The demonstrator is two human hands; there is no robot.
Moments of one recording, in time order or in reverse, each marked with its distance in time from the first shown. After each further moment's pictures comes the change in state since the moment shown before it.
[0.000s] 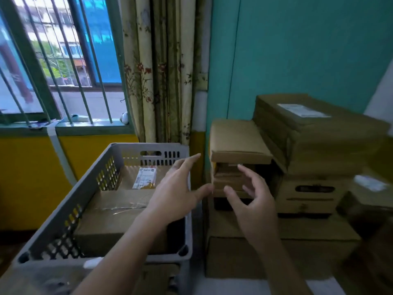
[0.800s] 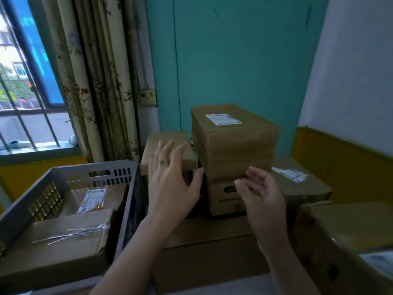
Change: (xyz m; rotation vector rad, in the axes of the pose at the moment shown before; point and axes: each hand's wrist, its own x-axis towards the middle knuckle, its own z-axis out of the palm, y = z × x) left_hand 0.018 0.137 0.087 0.015 0.390 0.228; right_hand 0.017 0.024 -0.158 0.176 0.287 0.209
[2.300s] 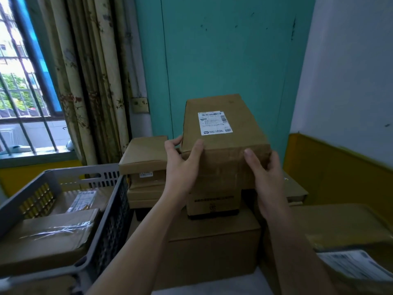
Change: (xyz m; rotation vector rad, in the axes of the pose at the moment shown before) left_hand 0.016 0.096 0.043 -0.911 -0.021 -0.420; right_hand 0.059 -0.027 -0.081 0.314 -0.097 0.024
